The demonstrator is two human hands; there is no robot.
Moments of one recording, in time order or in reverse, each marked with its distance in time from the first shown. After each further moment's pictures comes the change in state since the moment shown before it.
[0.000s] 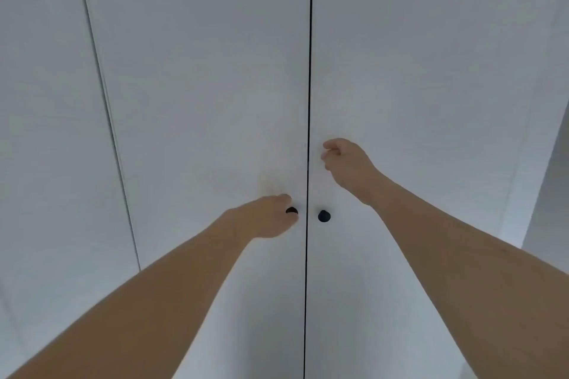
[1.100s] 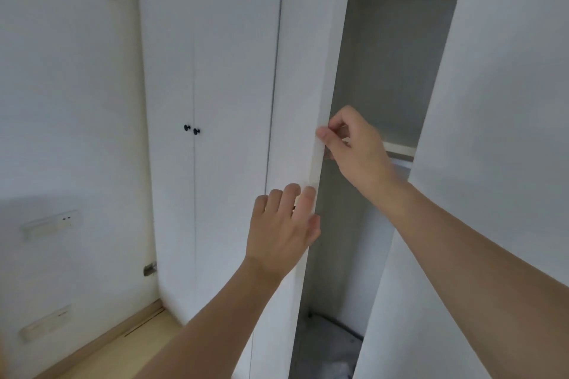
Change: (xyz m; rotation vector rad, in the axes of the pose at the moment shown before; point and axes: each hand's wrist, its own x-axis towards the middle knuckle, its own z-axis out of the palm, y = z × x) left_hand -0.189 -0.003 0.097 0.697 1.259 -0.146; right_hand -0.118 -0.073 0.075 0.175 -0.212 -0.744
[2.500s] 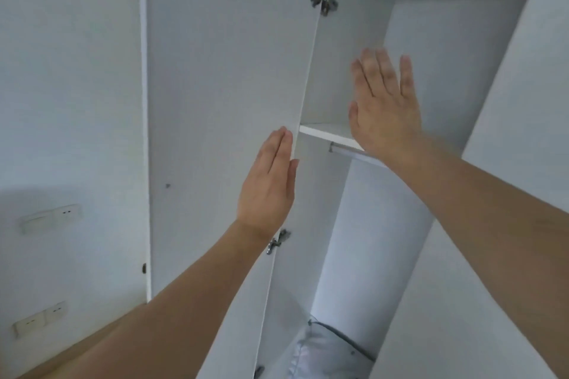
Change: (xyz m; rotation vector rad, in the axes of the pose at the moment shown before) left_hand 0.055 -0.094 0.017 -0.379 0.006 -0.276; right_hand 0.099 0.006 0.033 -1.168 0.024 -0.327
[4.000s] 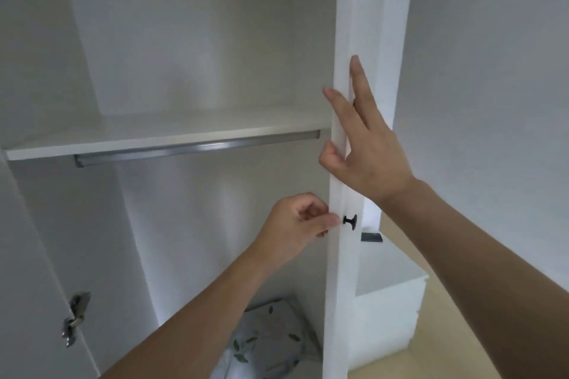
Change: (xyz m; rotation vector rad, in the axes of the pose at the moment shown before) left_hand -0.068 0.192 0.092 -1.521 -1.256 -0.068; right_hand -0.203 0.073 -0.149 -0.207 0.043 0.403
